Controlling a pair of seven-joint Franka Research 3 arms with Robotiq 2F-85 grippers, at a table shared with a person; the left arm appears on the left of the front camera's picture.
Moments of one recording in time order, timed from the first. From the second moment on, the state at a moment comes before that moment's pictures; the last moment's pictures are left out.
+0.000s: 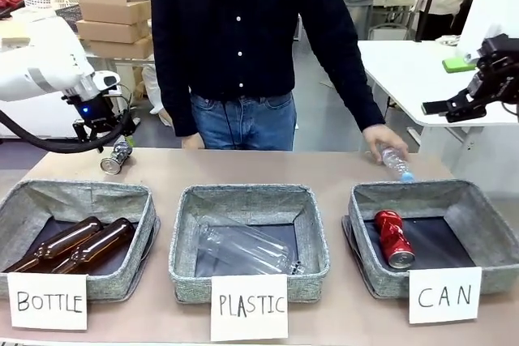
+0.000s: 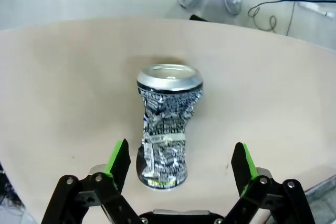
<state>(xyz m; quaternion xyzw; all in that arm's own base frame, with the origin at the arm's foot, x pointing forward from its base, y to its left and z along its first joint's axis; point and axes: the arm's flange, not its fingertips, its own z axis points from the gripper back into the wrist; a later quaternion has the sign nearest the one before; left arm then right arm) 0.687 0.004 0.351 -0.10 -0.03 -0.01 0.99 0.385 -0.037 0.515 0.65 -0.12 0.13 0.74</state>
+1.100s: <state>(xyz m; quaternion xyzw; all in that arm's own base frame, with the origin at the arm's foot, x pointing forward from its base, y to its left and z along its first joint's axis) 0.708 -0.018 0.322 -0.08 0.02 -0.02 1.00 0.385 -0.037 0.515 0.65 -0.12 0.13 0.74</state>
